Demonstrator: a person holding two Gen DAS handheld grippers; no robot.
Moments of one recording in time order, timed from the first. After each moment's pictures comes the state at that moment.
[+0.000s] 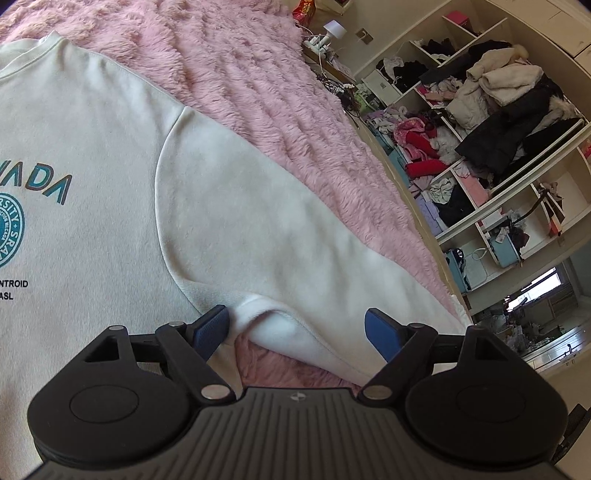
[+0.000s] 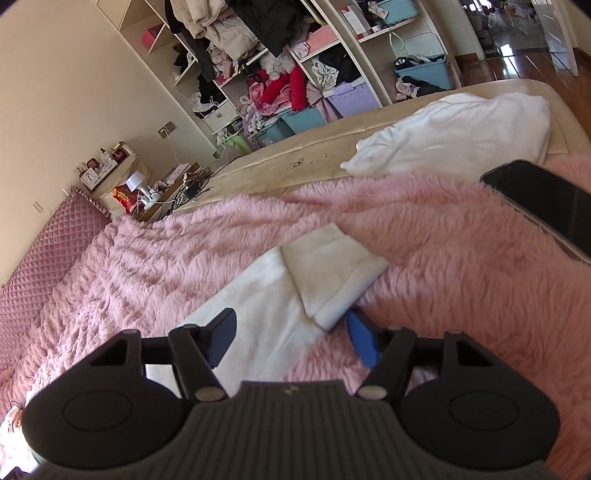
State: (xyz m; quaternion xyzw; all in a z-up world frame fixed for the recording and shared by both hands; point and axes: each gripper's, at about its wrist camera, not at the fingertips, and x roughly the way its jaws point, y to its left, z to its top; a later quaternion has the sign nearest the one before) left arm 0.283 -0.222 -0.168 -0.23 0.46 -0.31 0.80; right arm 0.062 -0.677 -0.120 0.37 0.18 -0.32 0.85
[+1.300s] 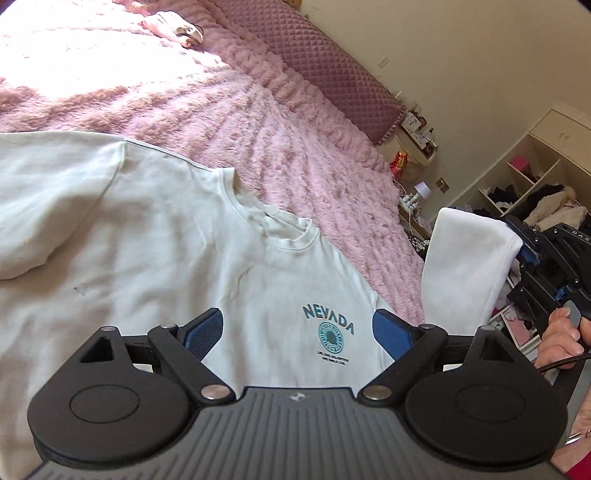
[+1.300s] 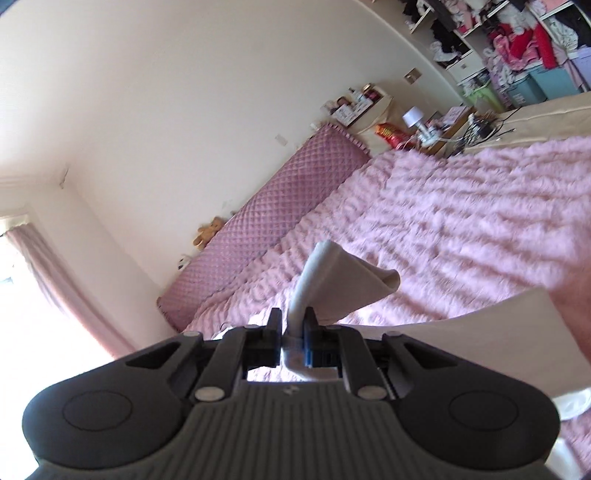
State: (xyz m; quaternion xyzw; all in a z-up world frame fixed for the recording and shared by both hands) left arm 0.190 0.077 -0.090 -0.32 0.32 -0.11 0.88; right arm 0.209 -0.317 0.033 0.37 0.13 0.08 0.92
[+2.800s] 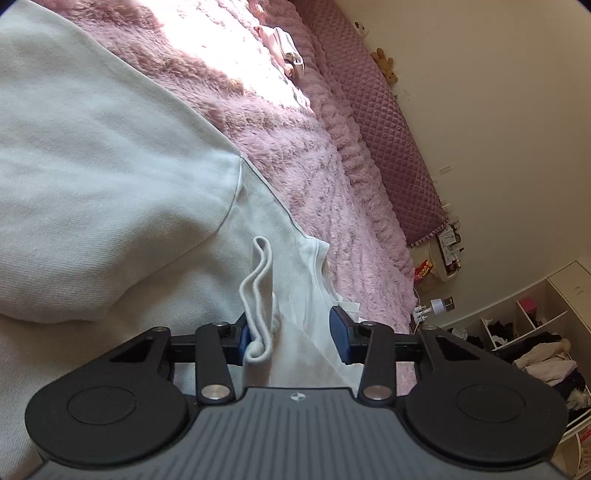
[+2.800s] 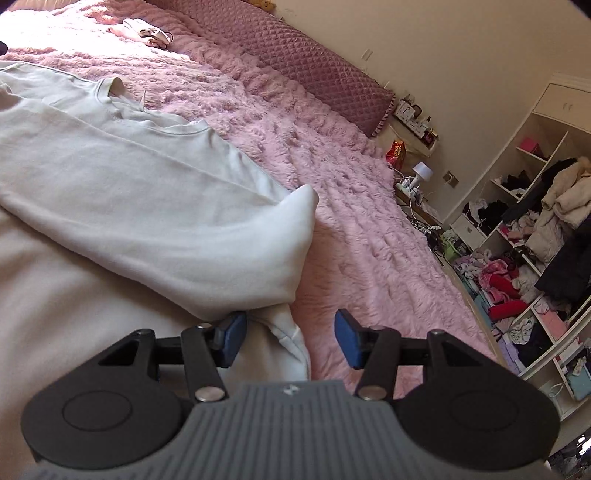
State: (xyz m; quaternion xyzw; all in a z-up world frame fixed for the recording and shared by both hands) left arm 0.245 0.155 -0.176 -0.50 0.24 -0.03 0.83; right arm 0.191 -0.294 -0.160 -0.30 0.28 -0.04 0.91
